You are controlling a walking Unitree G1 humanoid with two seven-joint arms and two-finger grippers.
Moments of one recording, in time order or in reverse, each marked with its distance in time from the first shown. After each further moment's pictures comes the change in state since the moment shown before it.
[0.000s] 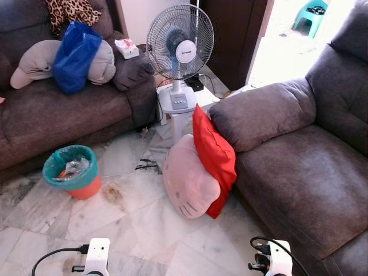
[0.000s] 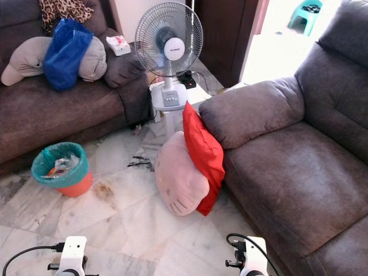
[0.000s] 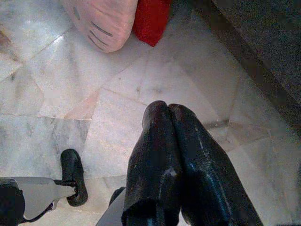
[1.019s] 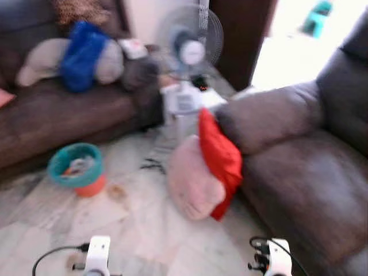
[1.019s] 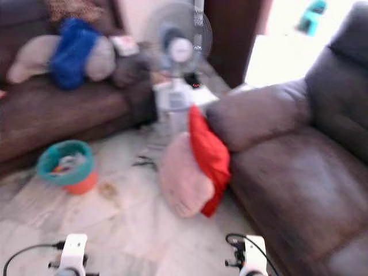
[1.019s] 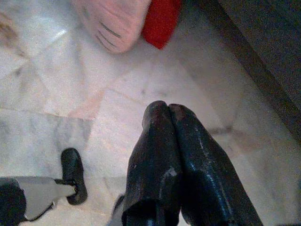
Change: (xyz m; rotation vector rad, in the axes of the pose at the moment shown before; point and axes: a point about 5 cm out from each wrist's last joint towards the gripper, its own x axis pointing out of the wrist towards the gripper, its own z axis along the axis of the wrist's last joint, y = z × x) left arm 0.001 0.000 0.002 0.003 0.000 0.001; right arm 0.001 0.002 0.003 -0.014 -0.001 -0.001
